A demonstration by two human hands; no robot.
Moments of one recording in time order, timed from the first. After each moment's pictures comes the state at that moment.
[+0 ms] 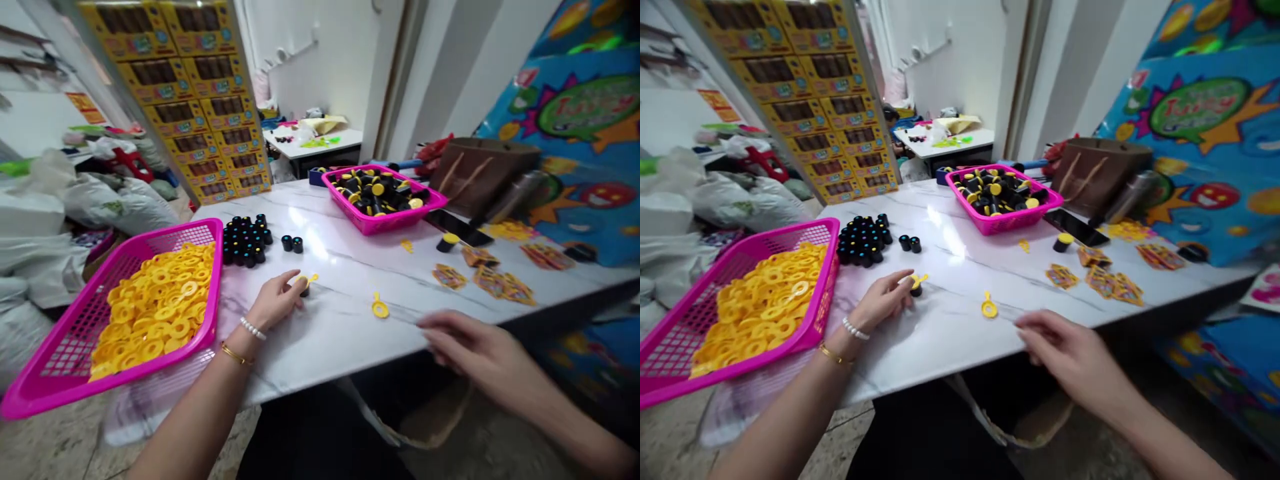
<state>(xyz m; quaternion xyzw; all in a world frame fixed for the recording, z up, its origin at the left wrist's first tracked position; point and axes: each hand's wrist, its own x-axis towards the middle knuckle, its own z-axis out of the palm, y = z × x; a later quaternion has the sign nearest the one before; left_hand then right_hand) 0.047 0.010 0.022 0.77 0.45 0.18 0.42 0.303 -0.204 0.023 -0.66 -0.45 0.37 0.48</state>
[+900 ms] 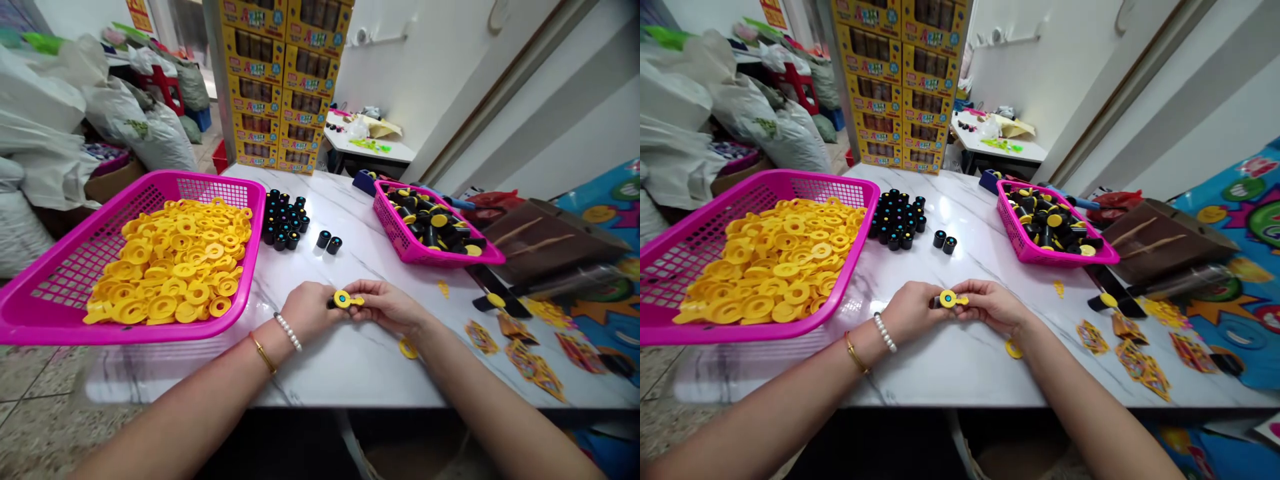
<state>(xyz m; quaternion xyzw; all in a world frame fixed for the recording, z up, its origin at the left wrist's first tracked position) 0.045 0.004 0.009 0.80 0.41 0.21 0.38 0.251 -0.018 0.018 -0.46 -0.38 0.73 0.34</state>
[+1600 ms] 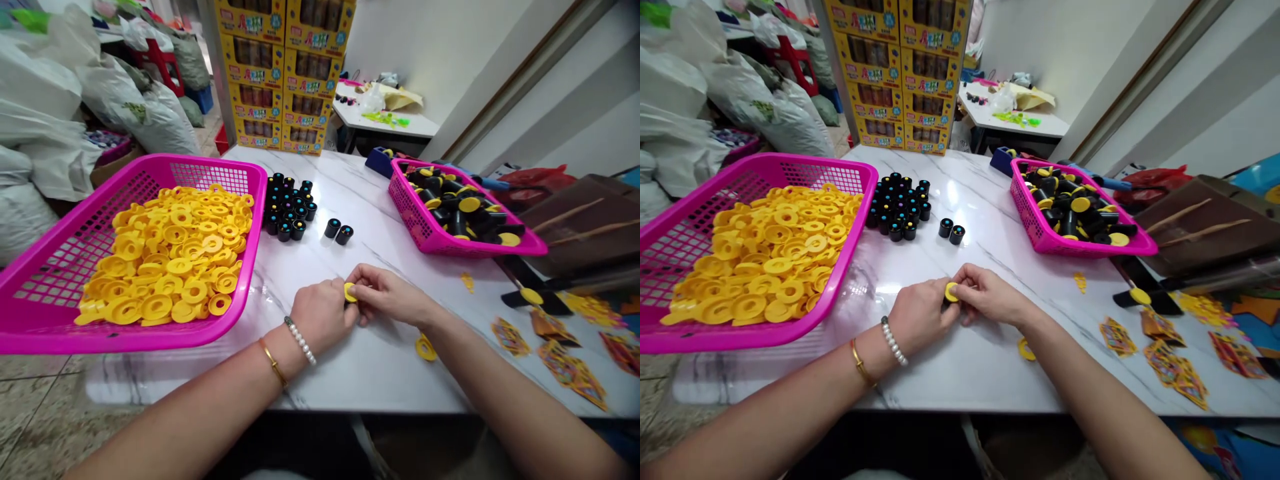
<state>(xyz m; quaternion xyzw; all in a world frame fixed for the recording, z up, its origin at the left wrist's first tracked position) 0.057 -0.009 0.011 0.84 0.47 0.15 0.22 0.226 -0.005 0.038 -0.53 -0.56 0.59 0.22</state>
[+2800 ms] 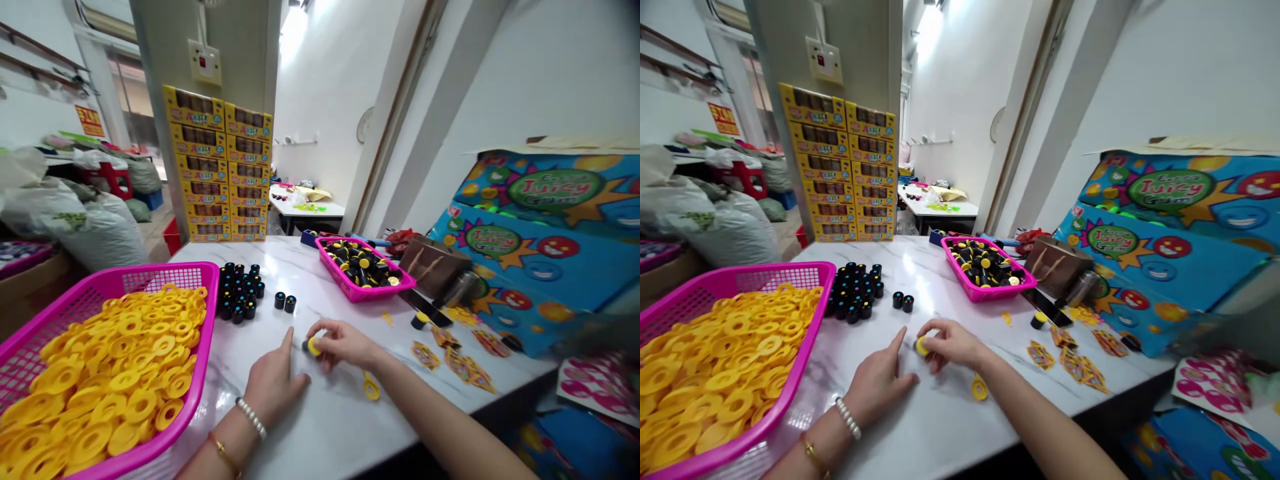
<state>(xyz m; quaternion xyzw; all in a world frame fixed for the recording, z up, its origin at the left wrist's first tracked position) 0.050 0.006 0.004 0.86 0.44 0.14 0.23 0.247 -0.020 0.055 -0.59 -0.51 0.53 0.34</state>
